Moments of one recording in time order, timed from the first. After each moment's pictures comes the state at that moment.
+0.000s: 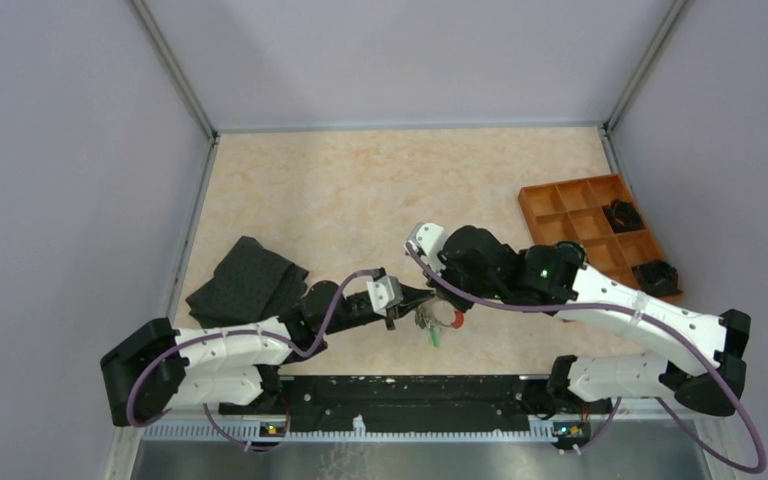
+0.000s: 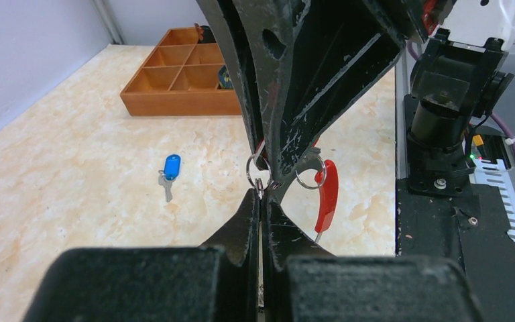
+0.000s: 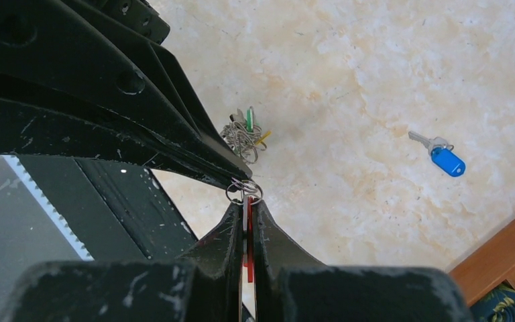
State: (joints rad) left arm -1.06 1.11 0.36 0.82 0.24 0.08; right arm 1.11 1.14 1.18 -0.85 0.11 0.02
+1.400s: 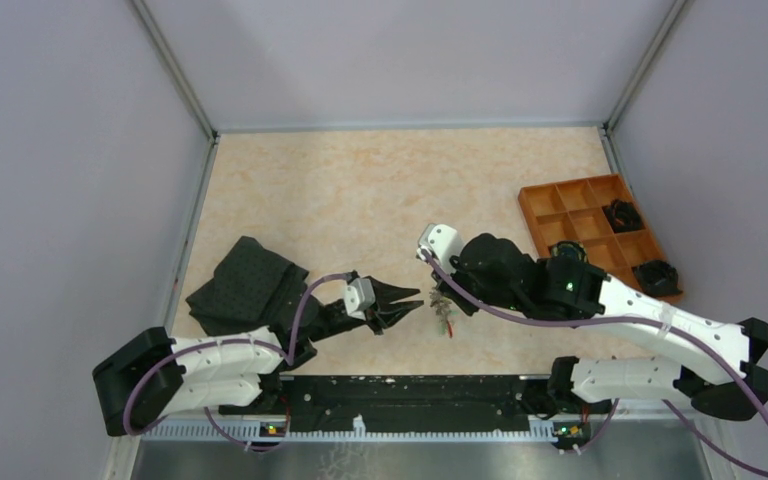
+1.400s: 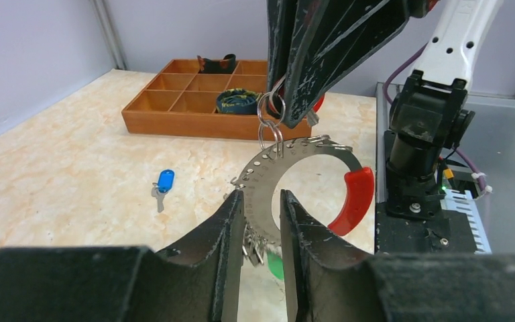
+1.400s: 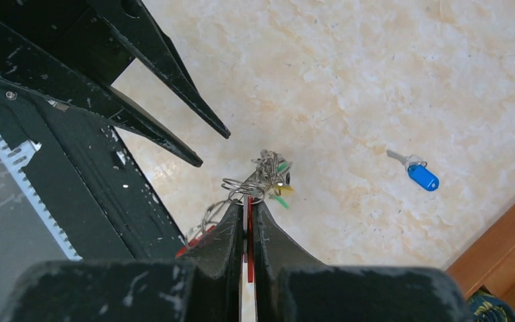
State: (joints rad) left arm -1.02 1.04 0.22 1.06 0.28 -0.04; right arm 1.17 1.04 1.16 -0.83 0.19 0.02
